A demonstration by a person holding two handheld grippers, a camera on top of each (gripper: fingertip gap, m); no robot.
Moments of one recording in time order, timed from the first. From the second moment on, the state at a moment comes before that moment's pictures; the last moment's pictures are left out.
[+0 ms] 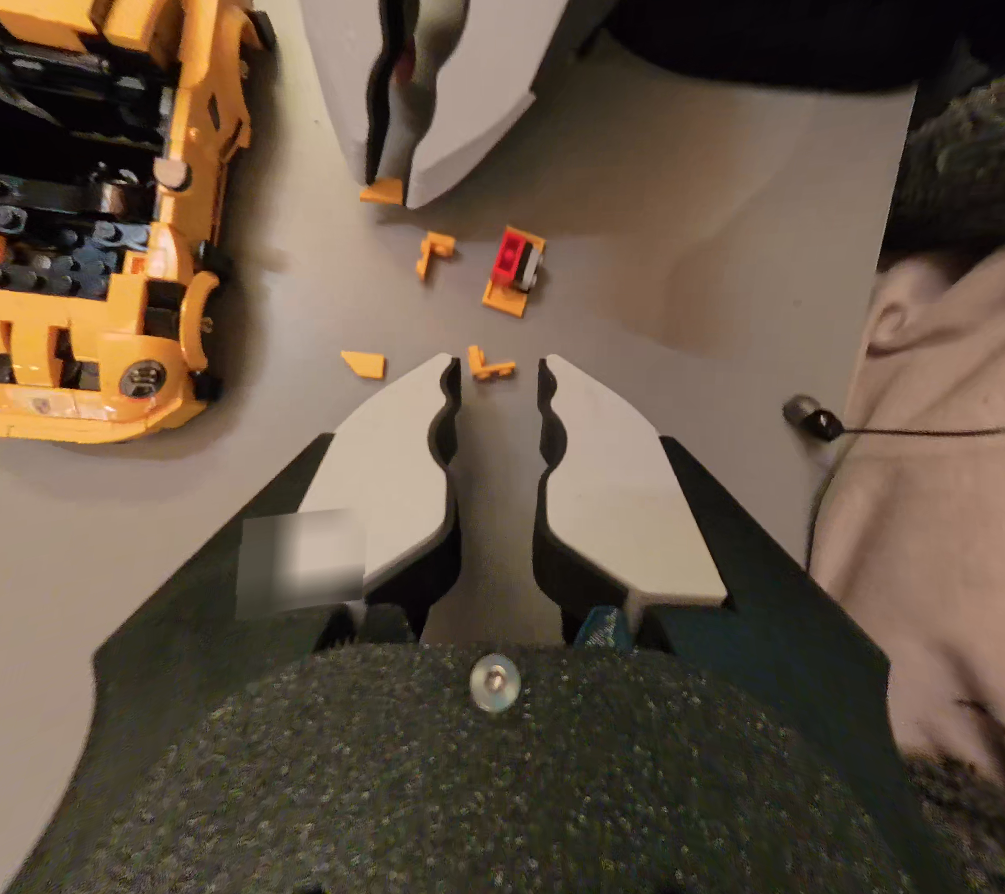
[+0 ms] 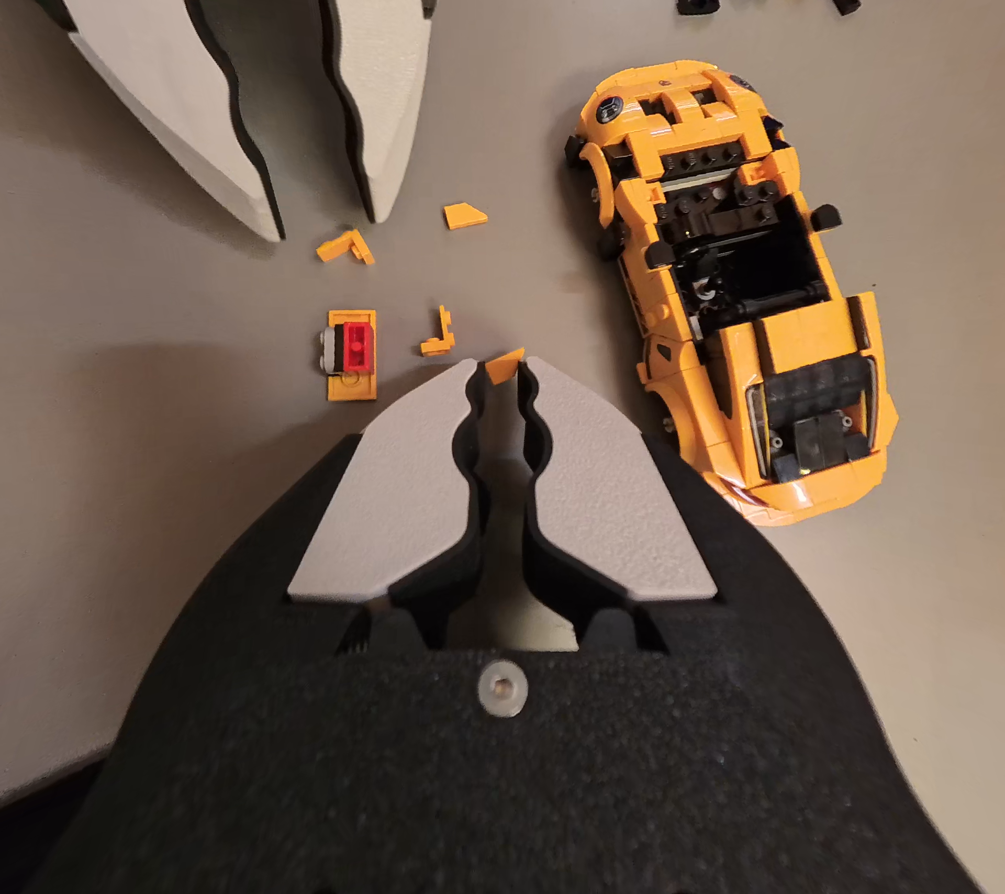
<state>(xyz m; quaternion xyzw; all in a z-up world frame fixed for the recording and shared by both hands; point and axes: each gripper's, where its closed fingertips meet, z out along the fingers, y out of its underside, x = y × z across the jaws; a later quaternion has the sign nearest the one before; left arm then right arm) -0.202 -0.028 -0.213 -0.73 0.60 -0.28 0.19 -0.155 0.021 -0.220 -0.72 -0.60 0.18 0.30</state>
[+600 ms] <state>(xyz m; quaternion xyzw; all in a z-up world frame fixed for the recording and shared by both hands) -0.198 -0.035 -0.226 -0.68 0.66 -0.29 0.14 -0.155 0.019 -0.216 -0.72 -0.60 0.18 0.31</state>
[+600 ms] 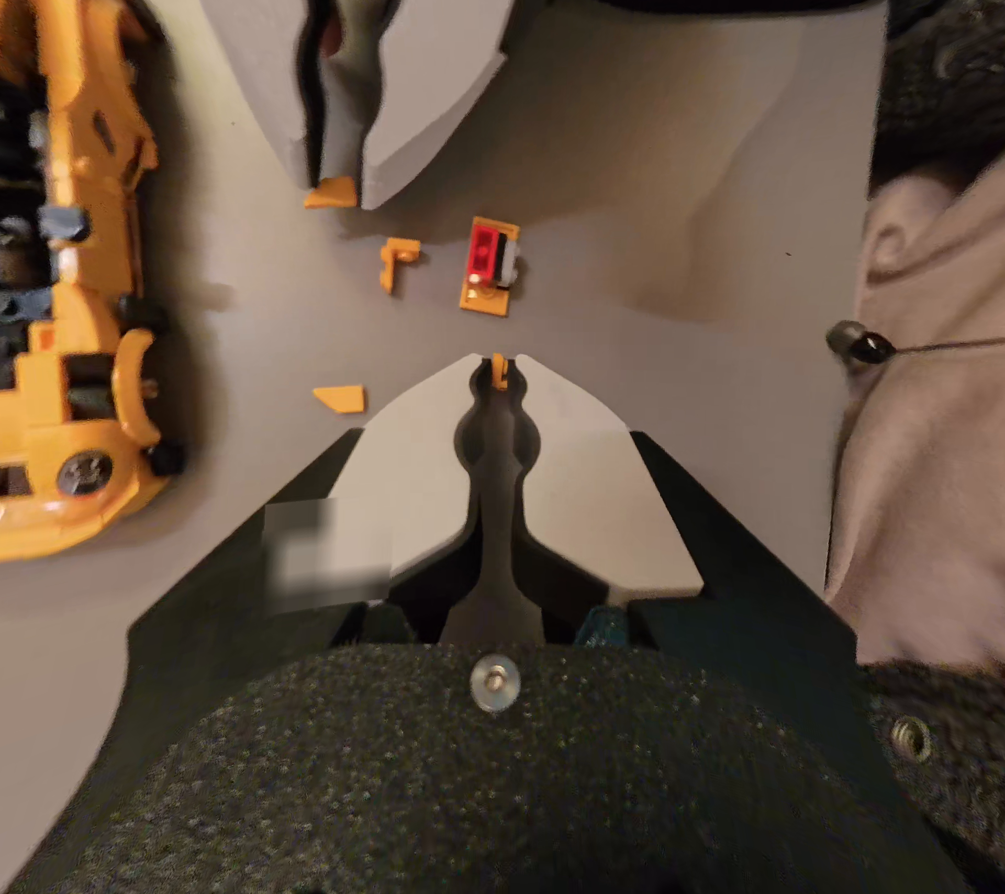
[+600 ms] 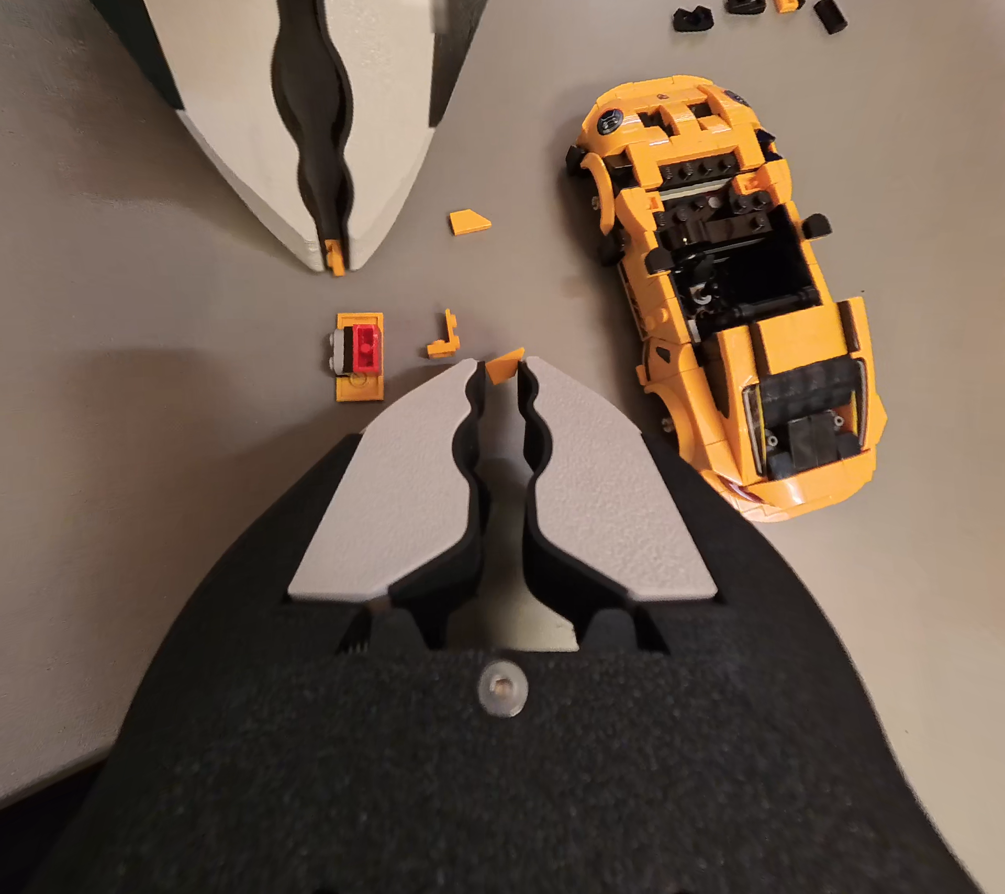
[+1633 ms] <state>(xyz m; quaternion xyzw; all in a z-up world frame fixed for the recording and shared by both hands) -0.203 0.023 -0.179 -0.61 0.63 -0.33 0.36 -0.169 0.013 -0.191 -0.69 -0.58 0.25 0.36</state>
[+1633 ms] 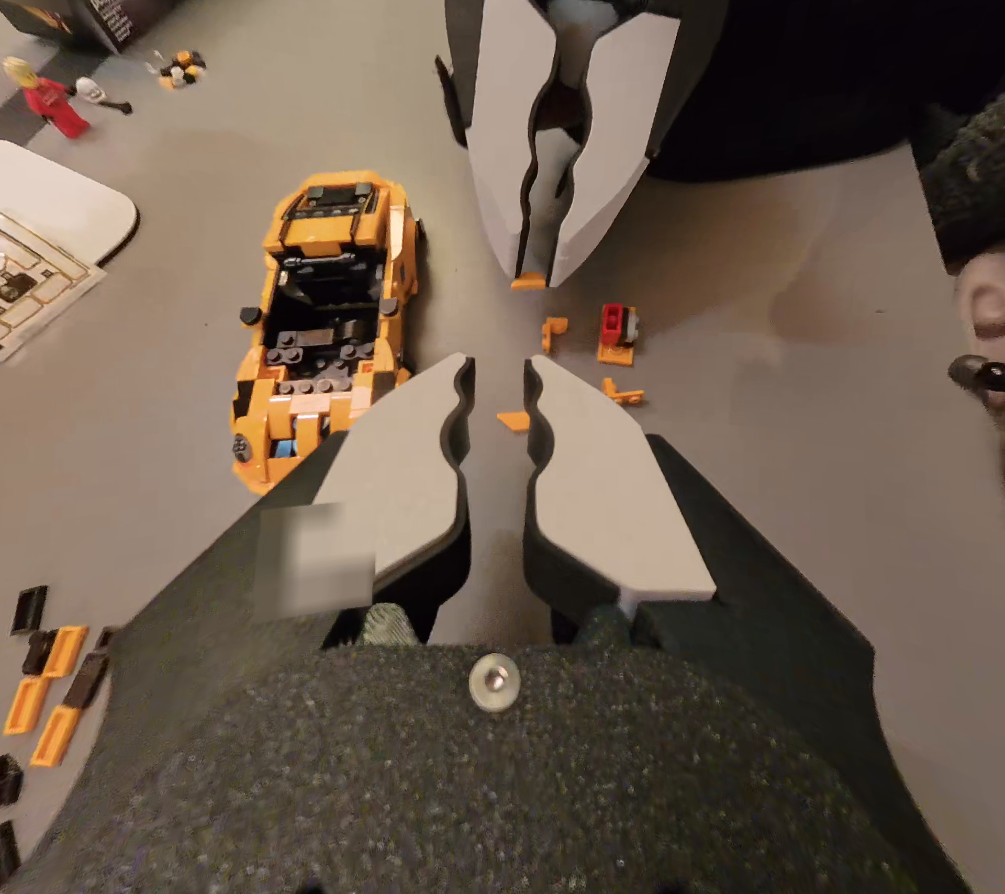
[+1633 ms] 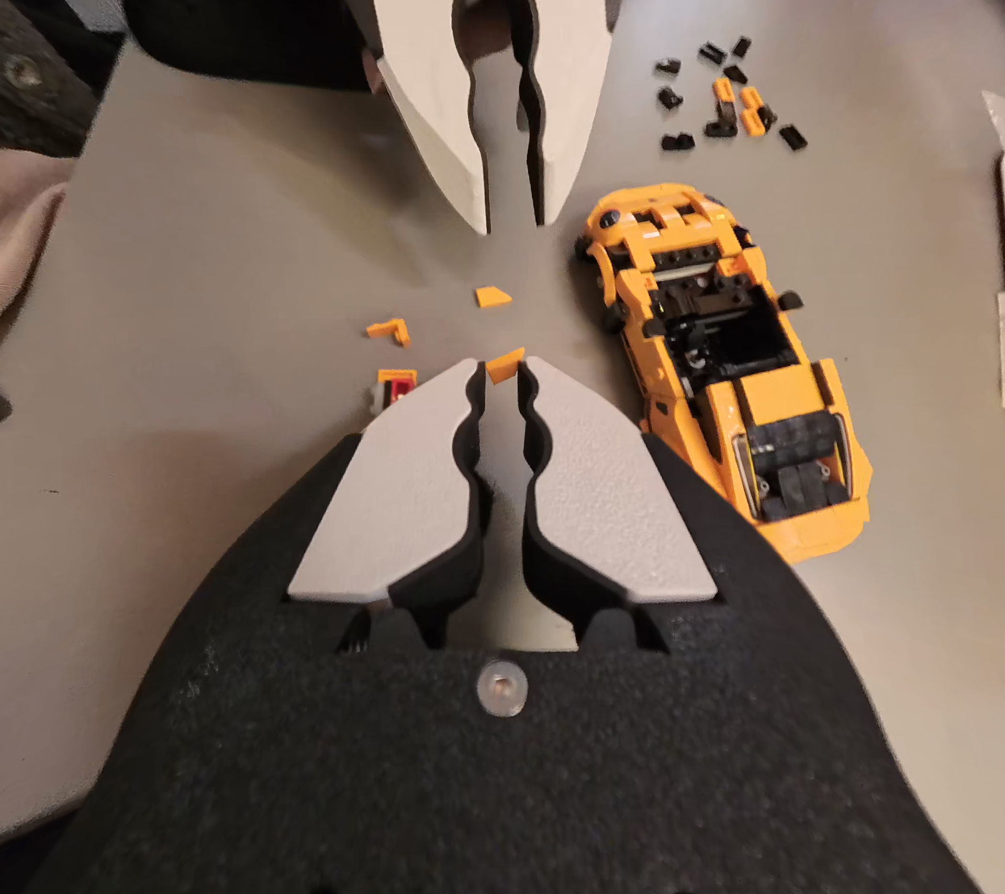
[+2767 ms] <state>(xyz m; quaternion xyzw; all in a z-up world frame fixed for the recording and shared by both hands) -0.189 -0.004 -0.165 -0.66 0.44 -0.59 0.15 -0.199 -0.002 -0.170 -0.56 -0.67 0.12 0.46</state>
